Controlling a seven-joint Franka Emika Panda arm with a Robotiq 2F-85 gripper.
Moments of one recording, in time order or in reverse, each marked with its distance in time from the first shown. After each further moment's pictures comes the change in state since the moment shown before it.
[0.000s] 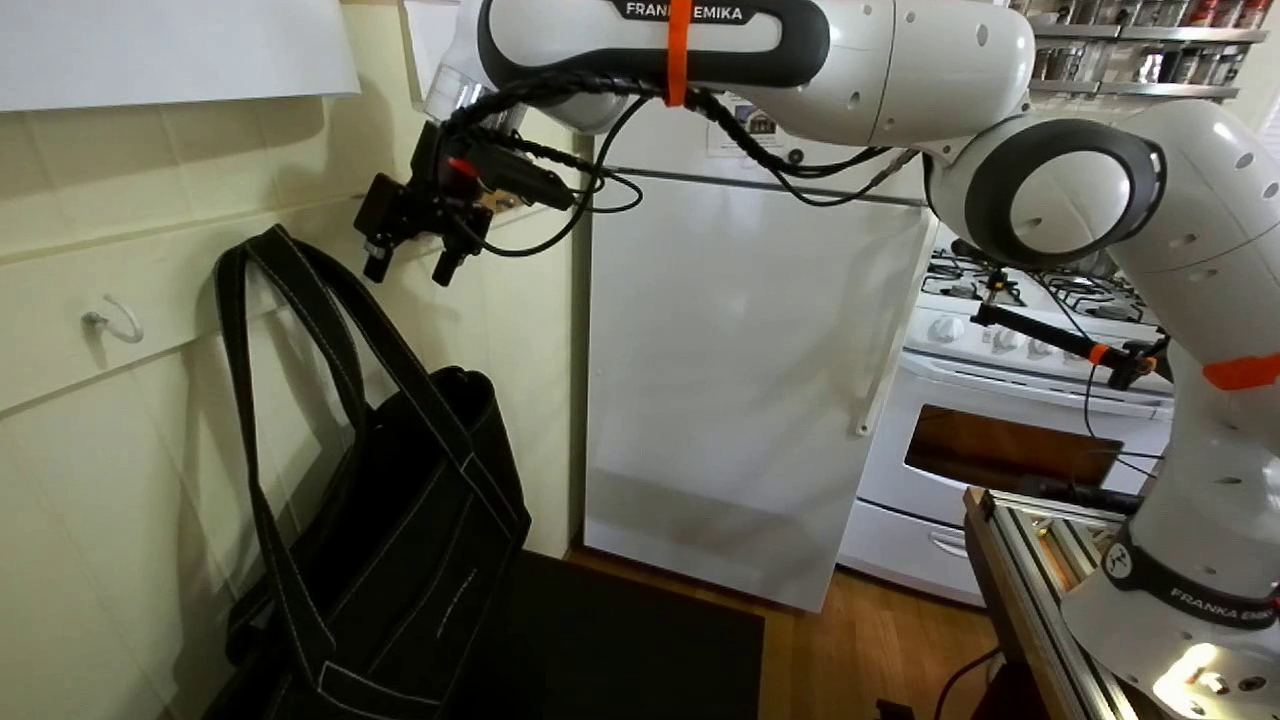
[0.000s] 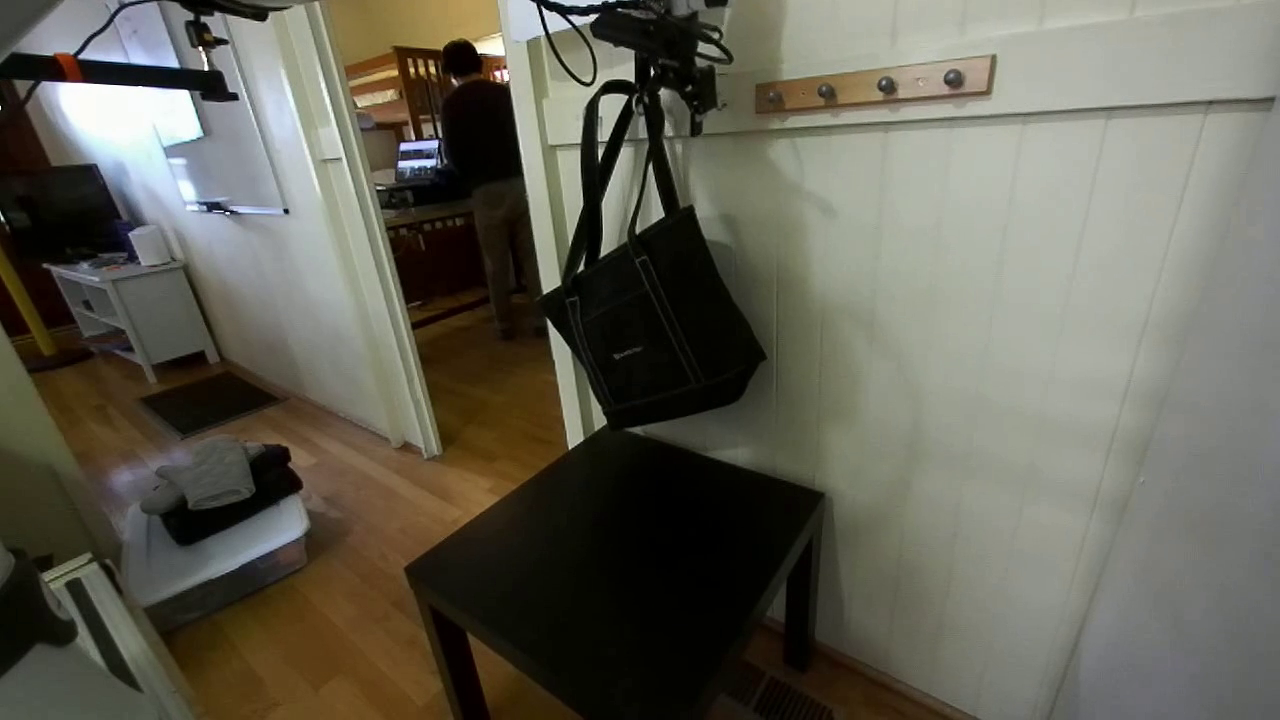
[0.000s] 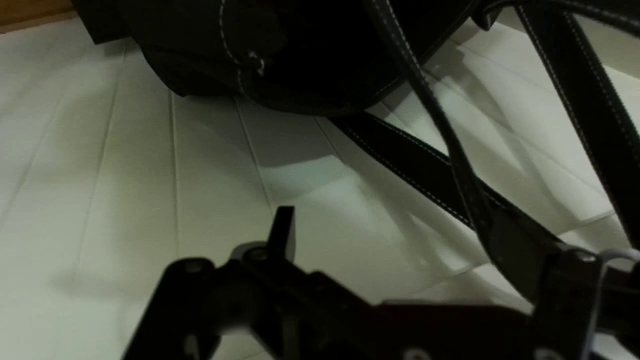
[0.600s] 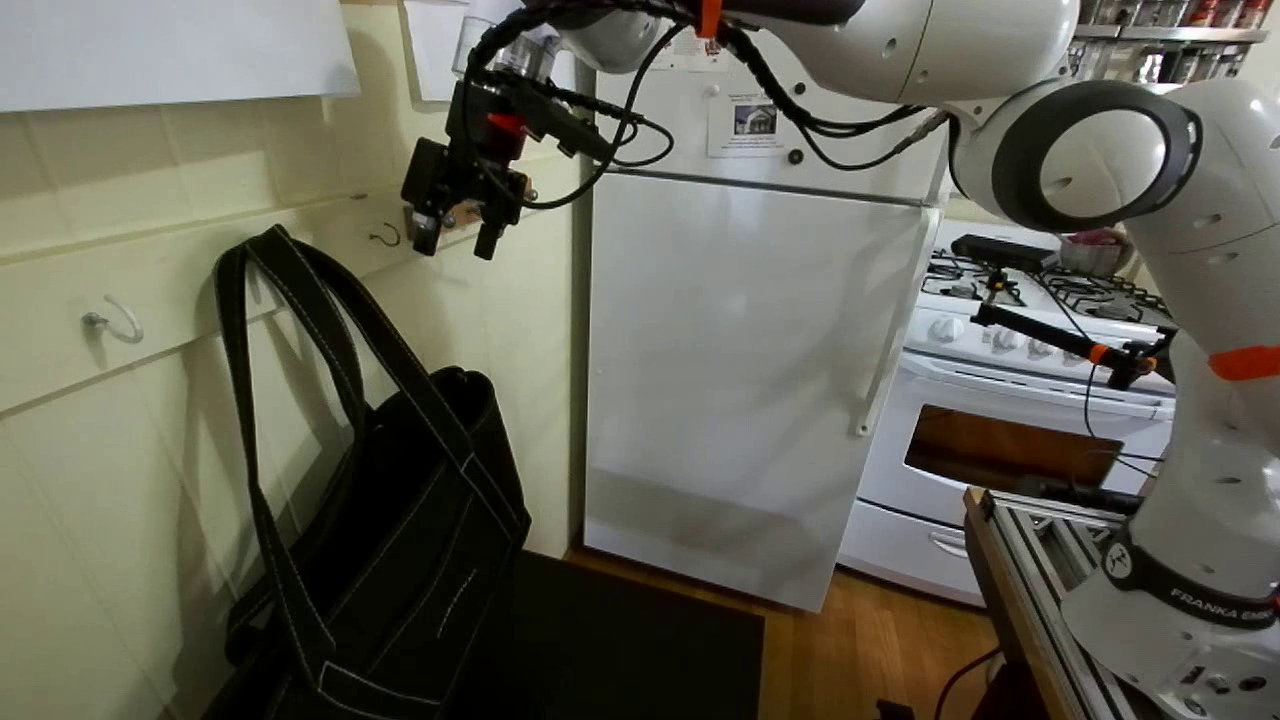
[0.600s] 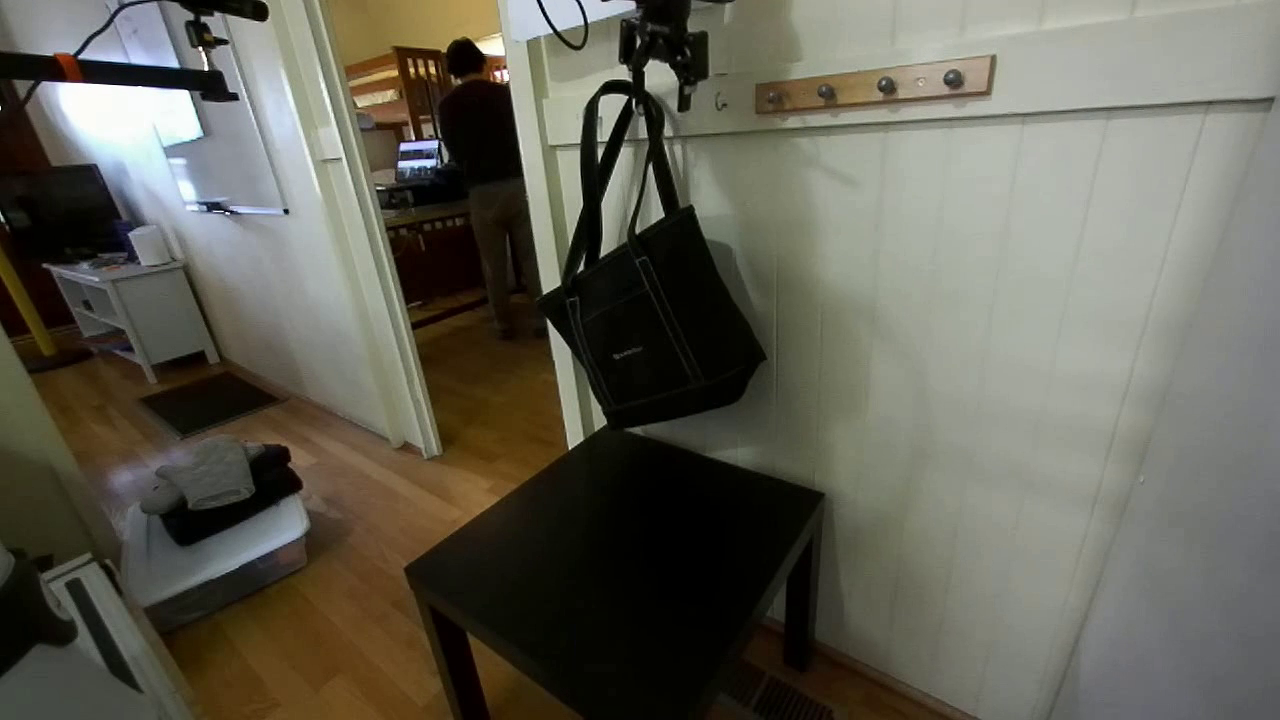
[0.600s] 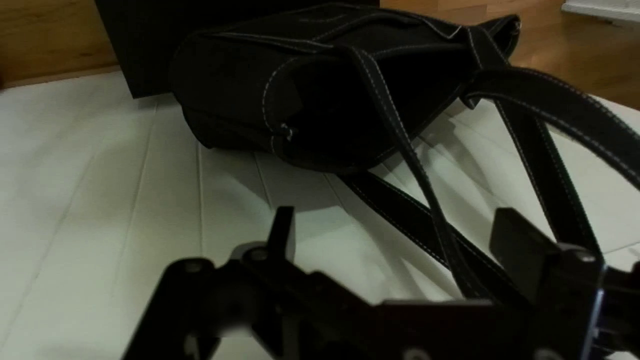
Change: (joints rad) arm -0.023 -0.090 0.002 -0.012 0.000 -0.226 -0.054
